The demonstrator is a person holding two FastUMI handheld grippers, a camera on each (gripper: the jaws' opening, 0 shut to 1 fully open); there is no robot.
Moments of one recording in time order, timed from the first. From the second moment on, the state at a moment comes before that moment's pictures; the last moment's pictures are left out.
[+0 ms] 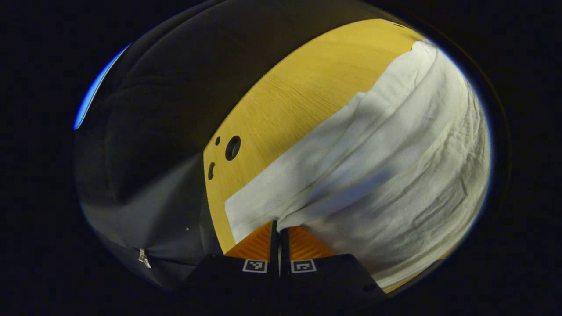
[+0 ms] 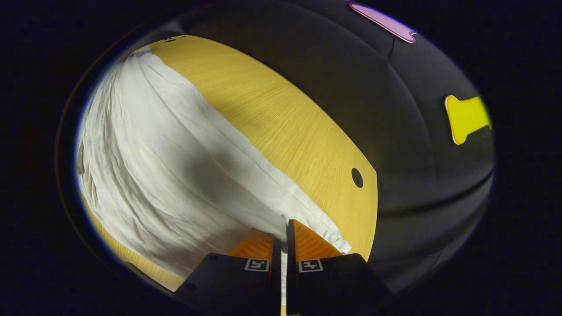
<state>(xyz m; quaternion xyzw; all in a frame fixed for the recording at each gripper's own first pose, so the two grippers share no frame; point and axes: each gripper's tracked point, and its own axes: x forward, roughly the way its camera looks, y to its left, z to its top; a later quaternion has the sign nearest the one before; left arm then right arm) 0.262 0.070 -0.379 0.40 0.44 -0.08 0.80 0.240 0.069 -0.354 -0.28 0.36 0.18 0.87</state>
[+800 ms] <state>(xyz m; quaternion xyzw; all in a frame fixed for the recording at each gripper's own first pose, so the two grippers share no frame) 0.246 0.074 -0.305 0.36 0.33 -0.05 0.87 0.205 0.032 -0.270 0.18 0.32 0.02 0.93</state>
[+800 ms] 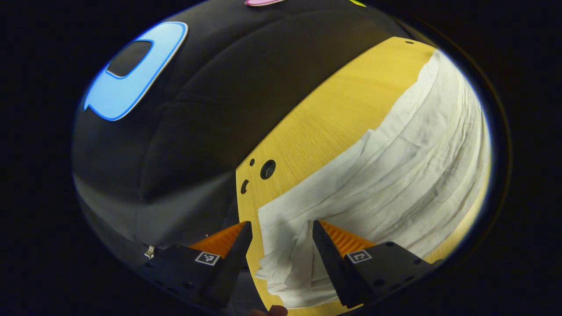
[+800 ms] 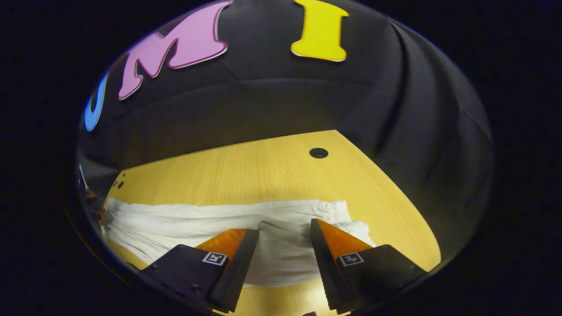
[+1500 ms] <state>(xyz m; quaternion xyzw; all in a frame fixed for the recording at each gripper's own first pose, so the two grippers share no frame) 0.187 0.078 -0.294 0.31 0.34 -0.03 0.89 0.208 -0.019 -0.253 -0.12 0.26 0.03 0.96</state>
